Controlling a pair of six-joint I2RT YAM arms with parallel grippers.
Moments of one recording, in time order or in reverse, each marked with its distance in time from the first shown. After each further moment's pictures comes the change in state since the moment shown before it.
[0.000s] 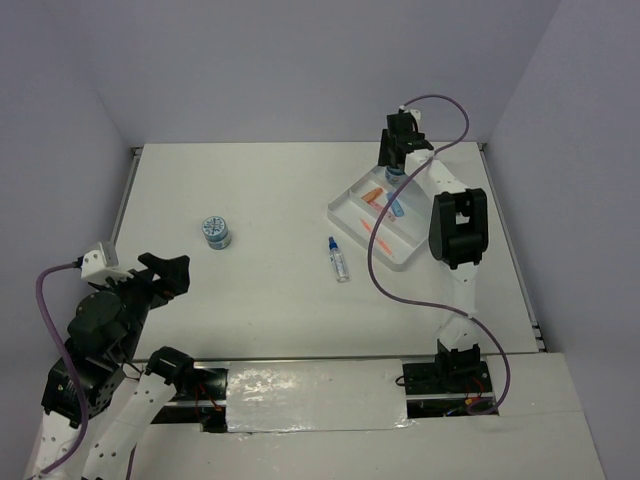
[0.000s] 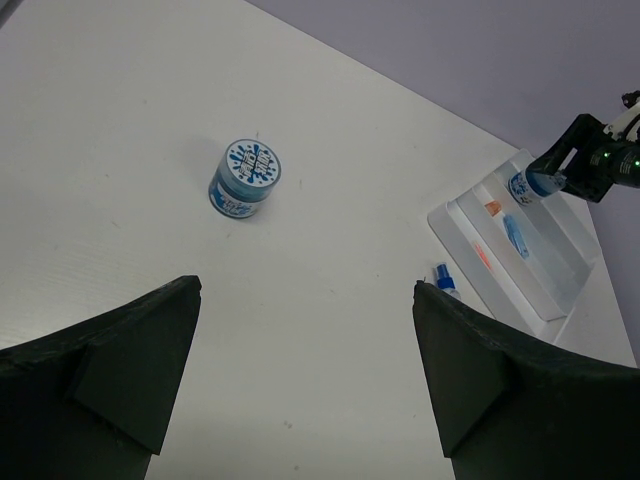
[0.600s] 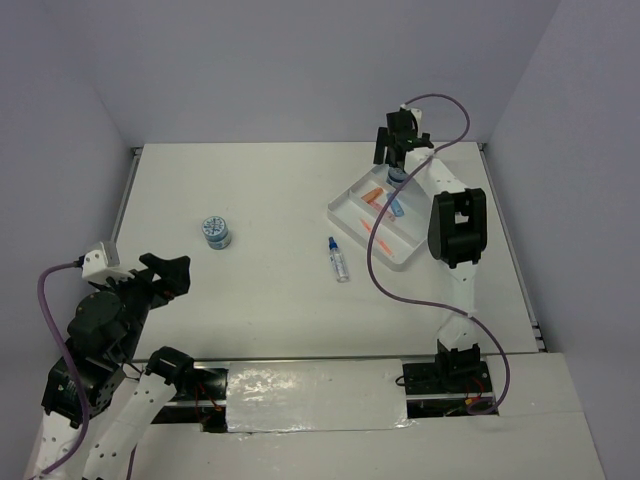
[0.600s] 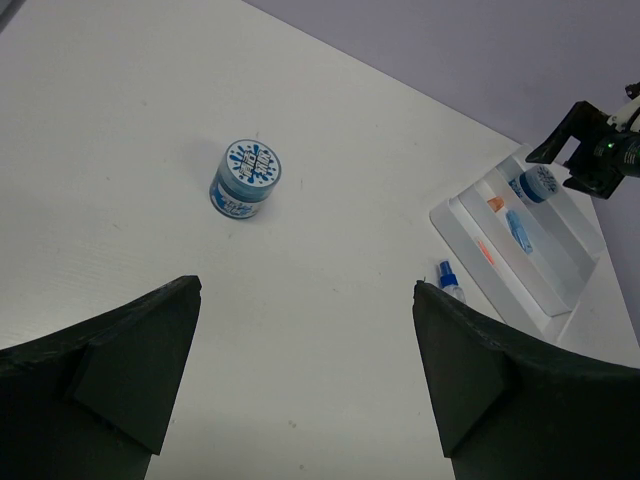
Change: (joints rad) left arm 0.006 0.000 0.000 0.003 0.014 0.020; right arm 0.000 0.027 0.053 -0.043 0.004 0.023
